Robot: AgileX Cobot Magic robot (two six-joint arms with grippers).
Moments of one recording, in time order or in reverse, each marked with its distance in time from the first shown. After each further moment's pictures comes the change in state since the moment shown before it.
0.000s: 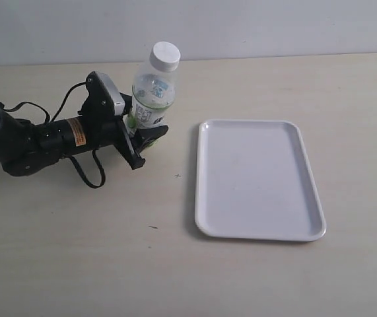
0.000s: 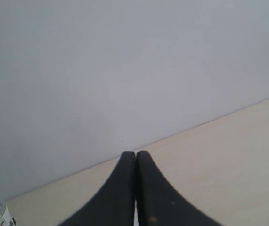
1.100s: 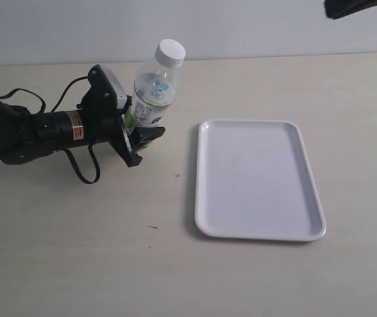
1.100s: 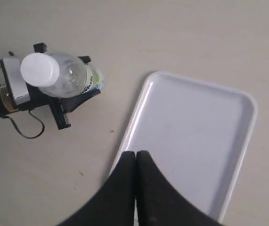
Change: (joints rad) left arm -0.002 -0.068 0.000 0.075 0.158 -0.097; right arm 0.068 1.511 -1.436 0.079 1.106 -0.199
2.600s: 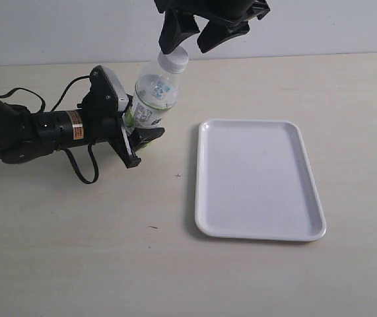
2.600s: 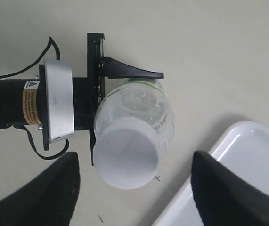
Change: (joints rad) left arm 0.000 -0.004 0.000 0.004 0.011 0.054; right arm 0.392 0.404 -0.312 -0.117 -0.135 0.072
